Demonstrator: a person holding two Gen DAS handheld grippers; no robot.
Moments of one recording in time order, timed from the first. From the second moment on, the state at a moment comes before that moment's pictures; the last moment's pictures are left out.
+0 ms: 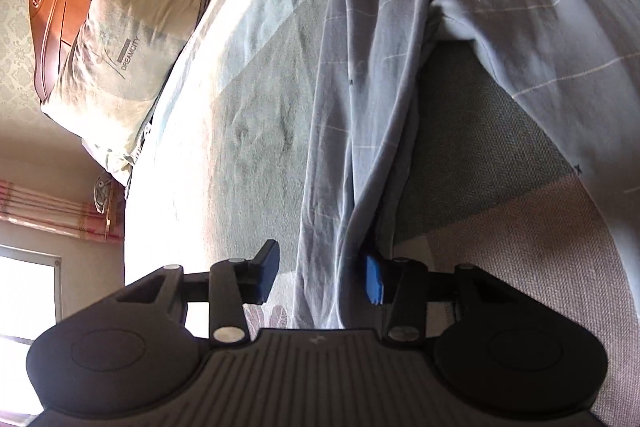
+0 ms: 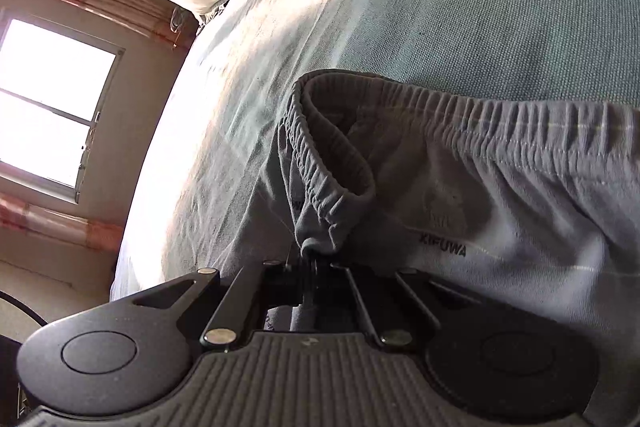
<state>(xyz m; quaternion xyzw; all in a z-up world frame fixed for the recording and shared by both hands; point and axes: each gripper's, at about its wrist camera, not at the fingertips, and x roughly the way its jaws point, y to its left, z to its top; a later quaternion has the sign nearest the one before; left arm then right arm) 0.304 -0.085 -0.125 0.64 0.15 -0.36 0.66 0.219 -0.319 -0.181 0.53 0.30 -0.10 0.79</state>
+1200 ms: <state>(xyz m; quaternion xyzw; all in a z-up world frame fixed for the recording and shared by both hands) 0.204 -0.080 -0.023 0.52 0.21 -0.67 0.49 0.169 -0.356 -0.075 0.36 0.46 -0.06 0.81</state>
